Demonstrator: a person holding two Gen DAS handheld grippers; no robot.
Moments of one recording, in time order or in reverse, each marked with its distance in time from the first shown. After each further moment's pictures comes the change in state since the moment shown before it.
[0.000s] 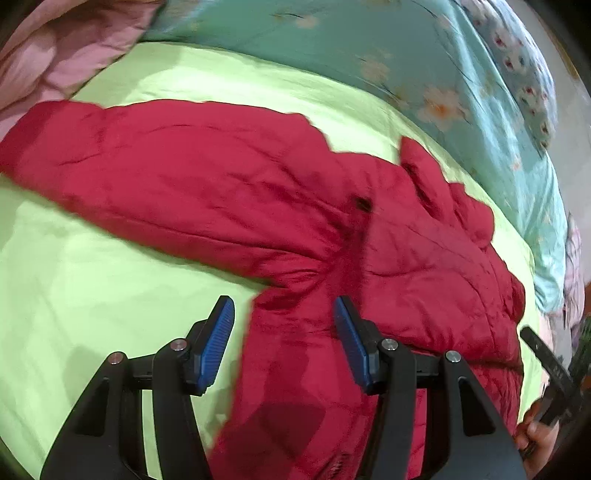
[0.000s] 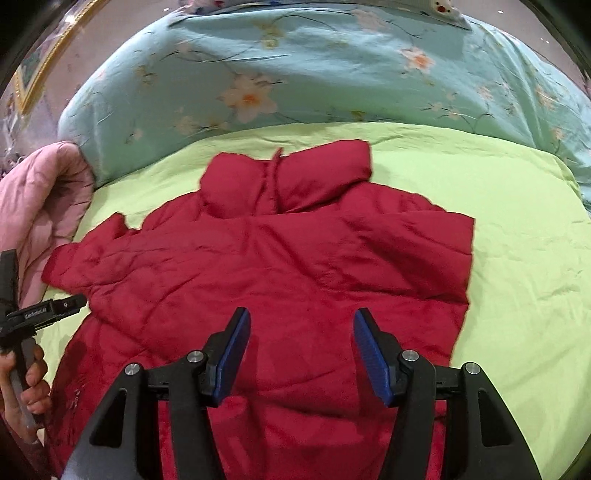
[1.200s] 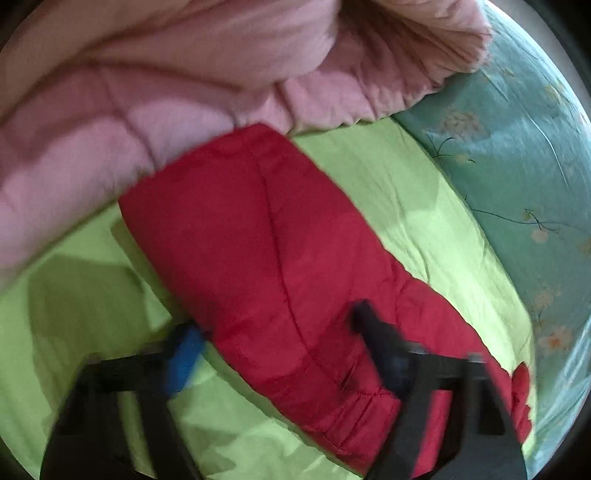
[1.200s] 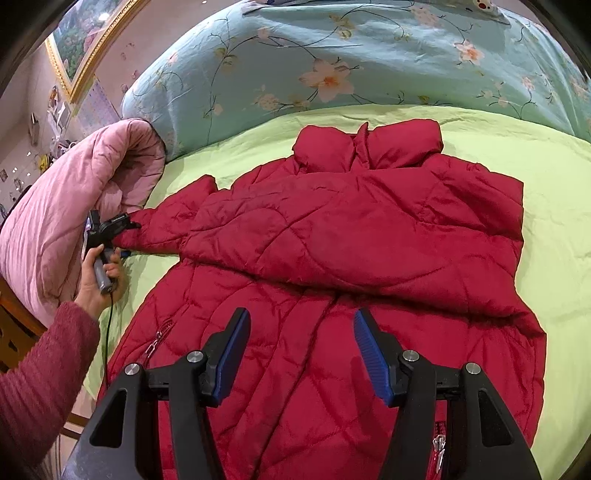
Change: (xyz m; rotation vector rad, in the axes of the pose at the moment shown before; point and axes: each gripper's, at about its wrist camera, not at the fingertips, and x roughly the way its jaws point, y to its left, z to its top) left arm 0.014 0.220 0.100 -0.487 -0.239 0.245; right arm -0.050 0.048 -0.045 -0.023 0.070 0.207
